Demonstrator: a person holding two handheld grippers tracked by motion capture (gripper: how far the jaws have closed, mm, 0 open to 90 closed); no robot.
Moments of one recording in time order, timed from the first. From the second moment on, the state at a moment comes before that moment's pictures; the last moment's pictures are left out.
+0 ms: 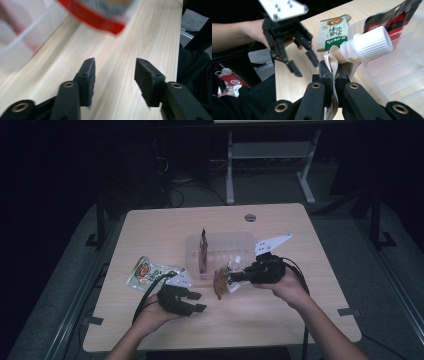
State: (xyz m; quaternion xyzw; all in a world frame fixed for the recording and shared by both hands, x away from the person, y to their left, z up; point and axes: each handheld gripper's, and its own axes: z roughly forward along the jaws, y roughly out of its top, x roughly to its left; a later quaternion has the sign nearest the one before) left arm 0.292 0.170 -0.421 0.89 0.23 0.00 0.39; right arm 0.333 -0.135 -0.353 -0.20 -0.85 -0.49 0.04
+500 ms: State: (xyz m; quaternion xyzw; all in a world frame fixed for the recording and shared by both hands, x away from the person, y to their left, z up) left arm 0.282 0.185 -0.428 0.89 0.24 0.00 0.38; right arm 0.361 -0.137 -0.329 -0.22 -0.84 -0.50 -0.02
